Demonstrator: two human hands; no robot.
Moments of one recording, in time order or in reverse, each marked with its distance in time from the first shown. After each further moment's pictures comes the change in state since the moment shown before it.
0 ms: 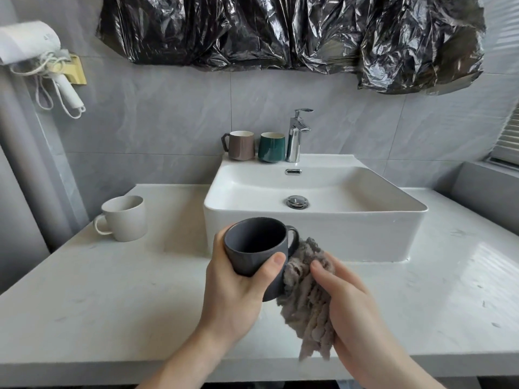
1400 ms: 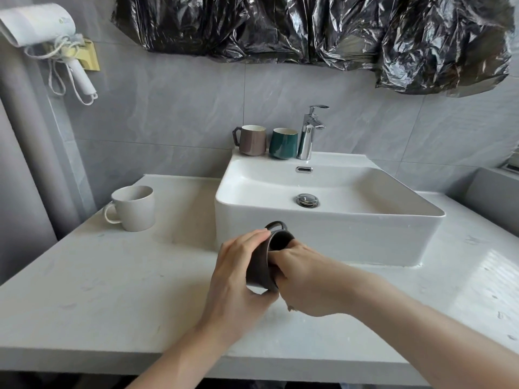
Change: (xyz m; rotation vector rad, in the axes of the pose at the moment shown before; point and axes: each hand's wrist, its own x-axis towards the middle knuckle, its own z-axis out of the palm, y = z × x) left_hand 0.012 -0.068 -0.020 0.458 -0.051 0.497; right_hand 0.058 -0.021 0.036 -1.498 -0.592 -0.302
